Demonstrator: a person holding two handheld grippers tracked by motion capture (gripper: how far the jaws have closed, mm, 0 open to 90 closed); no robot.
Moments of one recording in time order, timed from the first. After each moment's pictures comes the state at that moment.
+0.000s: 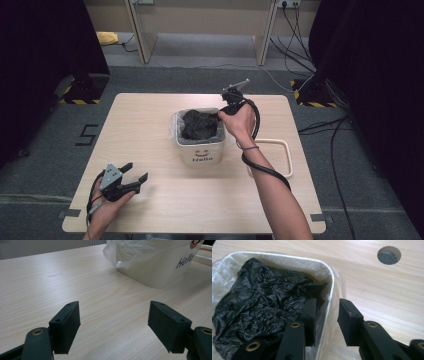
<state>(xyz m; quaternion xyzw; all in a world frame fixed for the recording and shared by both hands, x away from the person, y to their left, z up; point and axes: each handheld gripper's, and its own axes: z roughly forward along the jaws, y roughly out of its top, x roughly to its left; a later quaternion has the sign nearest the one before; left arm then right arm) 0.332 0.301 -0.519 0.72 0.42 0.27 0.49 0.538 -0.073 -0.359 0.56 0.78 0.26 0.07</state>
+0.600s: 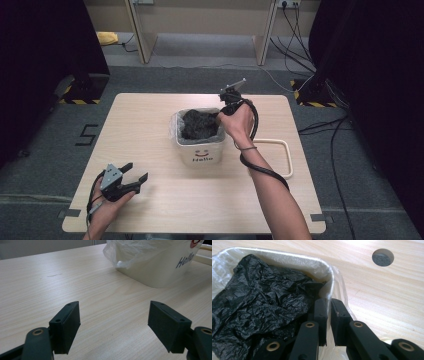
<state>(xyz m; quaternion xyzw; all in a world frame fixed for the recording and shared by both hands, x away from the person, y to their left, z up) 0.332 0.301 -0.519 0.72 0.41 0.28 0.49 0.534 -0.067 -0.354 0.56 0.79 0.25 0.10</state>
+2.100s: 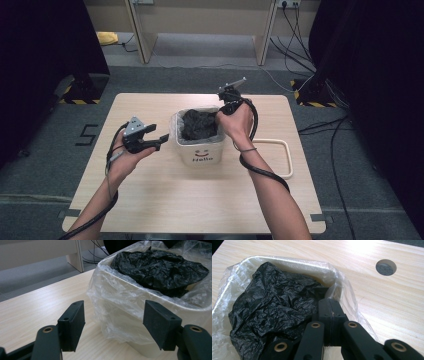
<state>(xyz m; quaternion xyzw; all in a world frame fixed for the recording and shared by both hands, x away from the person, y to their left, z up) 0.436 0.241 -0.420 0.75 0.37 0.24 0.49 0.525 -0.063 -0.343 0.54 0.79 0.28 0.11</state>
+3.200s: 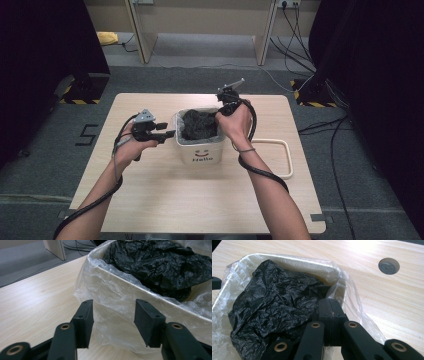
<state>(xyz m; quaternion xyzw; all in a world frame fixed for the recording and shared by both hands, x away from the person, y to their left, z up) 0.474 0.231 -0.426 0.79 0.35 0.16 0.47 0.525 -0.060 -0.348 0.54 0.79 0.27 0.10</state>
